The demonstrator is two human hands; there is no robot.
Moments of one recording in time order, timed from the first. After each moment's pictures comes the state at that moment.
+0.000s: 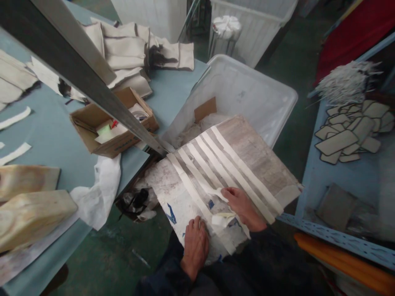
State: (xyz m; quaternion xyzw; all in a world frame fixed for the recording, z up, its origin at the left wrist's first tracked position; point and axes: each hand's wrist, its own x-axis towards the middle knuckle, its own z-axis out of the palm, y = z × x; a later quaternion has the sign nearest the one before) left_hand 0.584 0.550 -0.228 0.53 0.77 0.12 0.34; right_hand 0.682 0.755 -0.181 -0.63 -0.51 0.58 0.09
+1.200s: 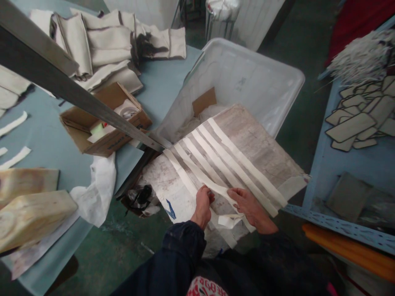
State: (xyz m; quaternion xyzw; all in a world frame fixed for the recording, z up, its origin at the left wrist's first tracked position) left_hand 0.591 0.686 -0.251 -0.11 0.62 0.54 0.55; right_hand 0.715 0.753 -0.171 -0.66 -0.36 0.66 0.08
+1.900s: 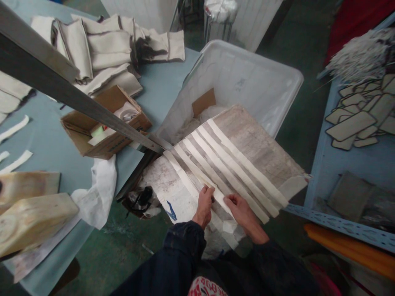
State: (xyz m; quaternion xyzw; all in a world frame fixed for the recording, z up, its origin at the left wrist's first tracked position) left_hand 0.592 0.683 -0.244 -0.04 0.61 0.54 0.57; right_hand 0.717 0.720 -0.203 -0.66 -0.46 0.58 0.12
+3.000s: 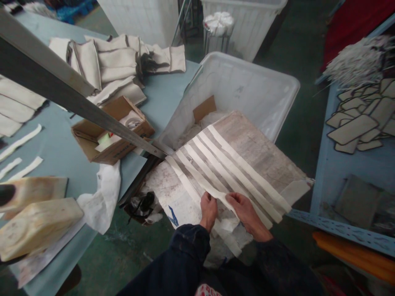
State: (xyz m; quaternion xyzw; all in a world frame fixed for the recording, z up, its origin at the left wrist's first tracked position) left_hand 0.598 0.685 -0.252 0.05 0.68 0.53 0.50; right_hand 0.711 0.737 -0.192 -0.64 -0.41 0.63 0.16
